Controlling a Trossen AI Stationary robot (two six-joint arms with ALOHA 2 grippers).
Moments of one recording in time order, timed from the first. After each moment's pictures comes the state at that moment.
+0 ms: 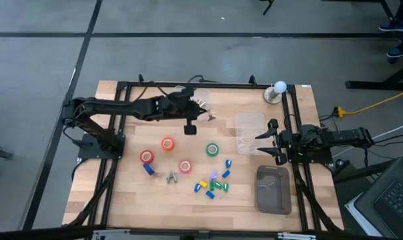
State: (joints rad) left arm 0.20 1.47 1.08 -0.09 -0.17 0.36; right arm 0.13 0.02 0.01 0.03 0.00 -0.01
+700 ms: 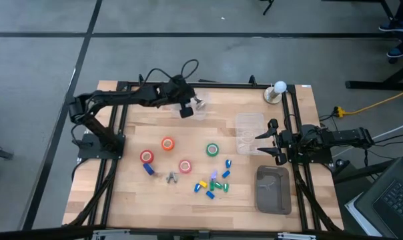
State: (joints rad) left arm 0.45 1.57 1.08 -0.21 -0.21 0.31; right arm 0.13 0.02 0.01 0.03 0.00 -0.01
